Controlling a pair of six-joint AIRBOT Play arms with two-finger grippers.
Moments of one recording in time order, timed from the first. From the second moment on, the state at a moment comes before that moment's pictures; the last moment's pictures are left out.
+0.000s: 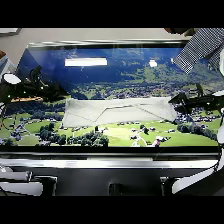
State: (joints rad) left arm 0.14 -1.60 1.44 0.83 -1.25 -1.41; right arm -0.48 -1.91 1.51 -0.82 1.32 1.28
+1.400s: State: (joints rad) left arm -0.66 -1.95 1.53 0.35 -0.62 -1.65; right arm -0.36 -1.29 1.51 -1.16 1.49 1.67
